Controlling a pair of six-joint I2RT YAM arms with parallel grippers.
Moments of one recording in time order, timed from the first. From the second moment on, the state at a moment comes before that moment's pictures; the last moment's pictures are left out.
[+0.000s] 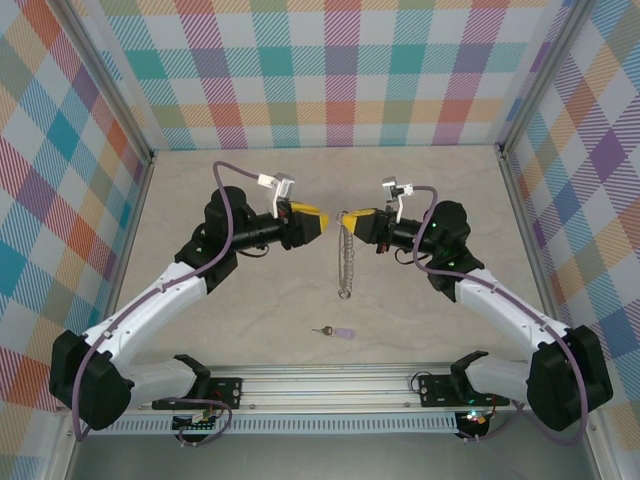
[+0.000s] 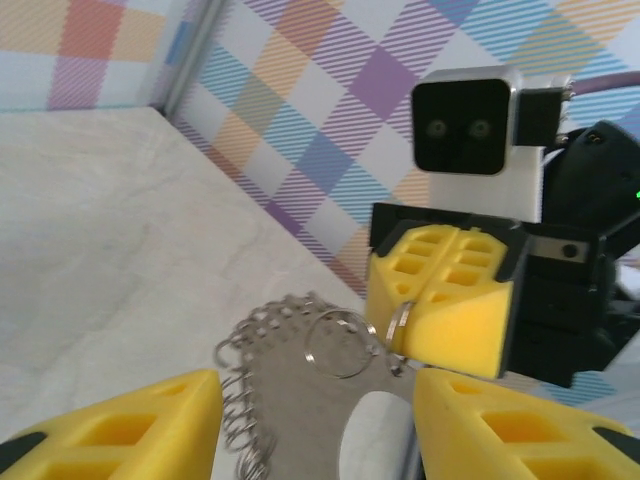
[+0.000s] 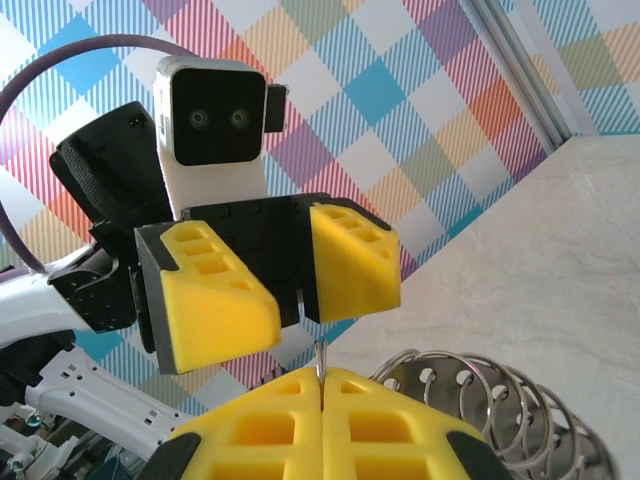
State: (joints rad) left arm -0.55 1.19 0.95 0.10 0.63 -0.50; right arm 0.47 1.17 0.73 0.57 -0.84 0.74
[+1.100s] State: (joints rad) left arm -0.56 1.29 0.91 0.39 0.69 -0.71; right arm 0.47 1.29 0.69 0.84 -0.81 0.94
